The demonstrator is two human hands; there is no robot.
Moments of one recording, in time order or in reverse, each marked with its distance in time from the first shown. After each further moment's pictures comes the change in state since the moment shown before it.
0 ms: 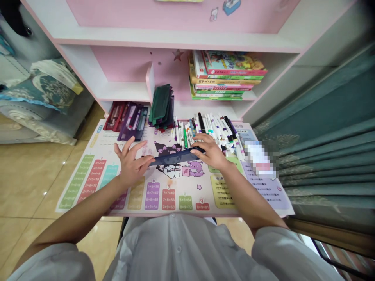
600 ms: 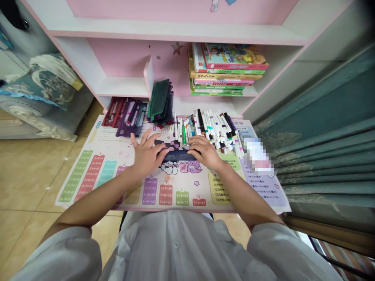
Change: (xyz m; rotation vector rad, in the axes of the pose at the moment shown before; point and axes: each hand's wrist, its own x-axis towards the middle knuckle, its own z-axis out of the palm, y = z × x) left_hand 0.040 0.056 0.016 -0.018 -0.279 -0.160; right_hand -0.007 -0.006 0.008 0.119 0.002 -0.074
